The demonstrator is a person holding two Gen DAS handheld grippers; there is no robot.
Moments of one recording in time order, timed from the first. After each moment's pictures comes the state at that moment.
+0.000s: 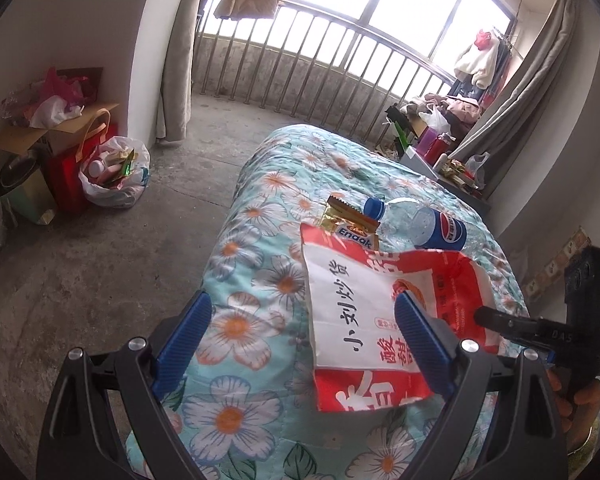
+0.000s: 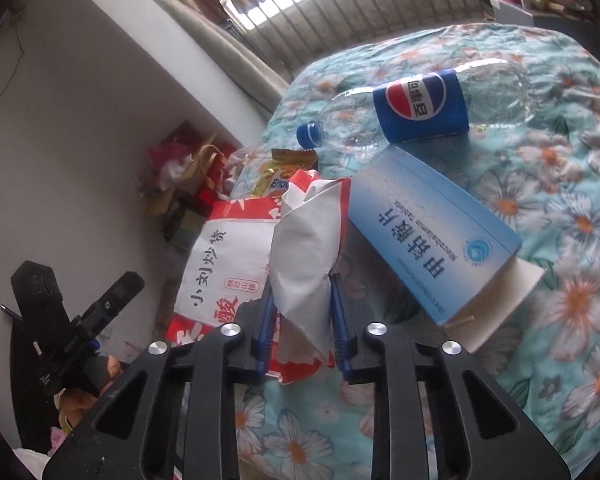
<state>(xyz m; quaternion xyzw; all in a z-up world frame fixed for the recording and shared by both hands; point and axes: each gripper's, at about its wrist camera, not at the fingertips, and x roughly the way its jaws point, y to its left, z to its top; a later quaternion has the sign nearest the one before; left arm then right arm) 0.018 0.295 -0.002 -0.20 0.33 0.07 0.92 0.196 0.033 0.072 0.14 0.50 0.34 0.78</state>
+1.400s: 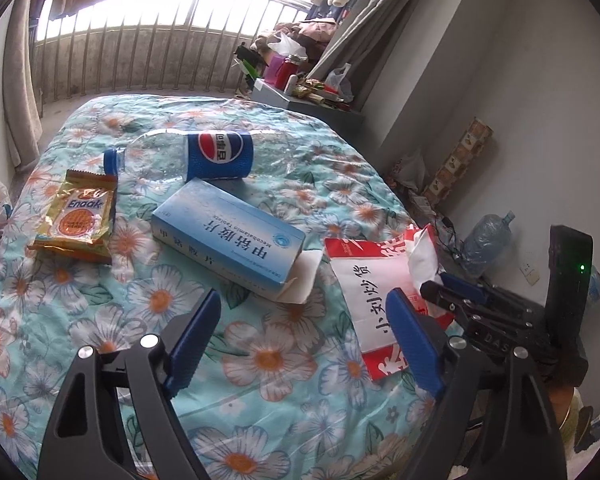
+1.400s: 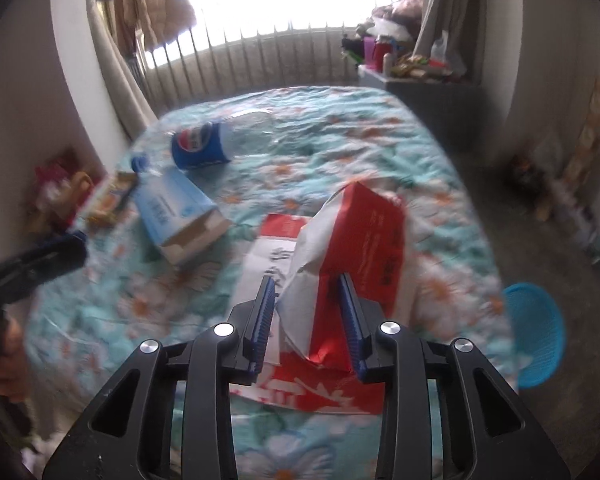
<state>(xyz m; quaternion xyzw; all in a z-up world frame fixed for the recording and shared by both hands) 0.080 0.107 -0.002 -0.12 0.38 -0.18 0.90 0.129 -0.118 0.081 0.04 0.42 0.12 0.90</state>
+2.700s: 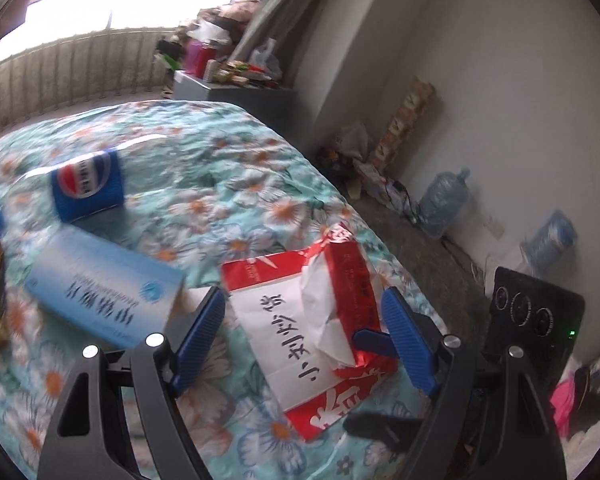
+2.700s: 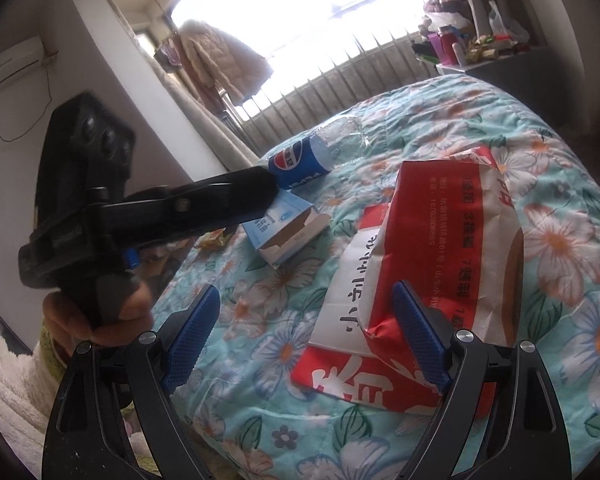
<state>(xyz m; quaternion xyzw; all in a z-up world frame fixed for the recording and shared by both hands) 0.133 0.012 -0.006 -0.05 0.40 -0.30 0.86 0.117 -0.124 0.046 0.20 0.34 0.30 0.87</state>
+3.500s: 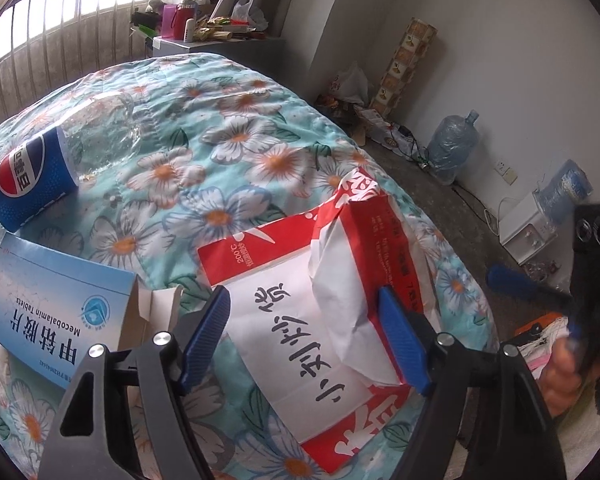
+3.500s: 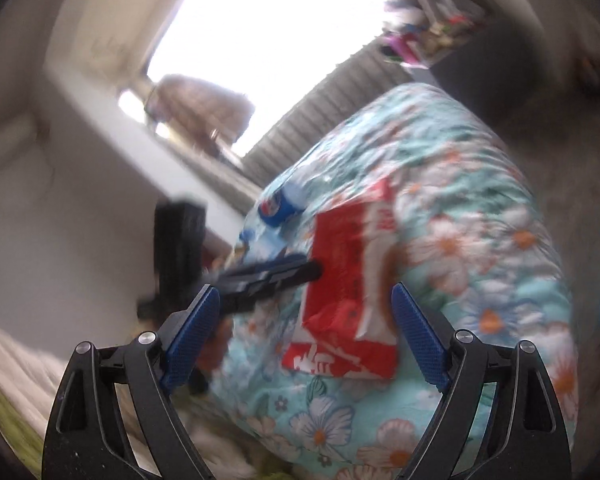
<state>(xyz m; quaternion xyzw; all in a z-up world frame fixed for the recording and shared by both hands) 0.166 -0.023 -0.052 0.01 0.46 -0.31 0.83 0.102 -0.237 0.058 0.35 0.34 0.28 0.82</state>
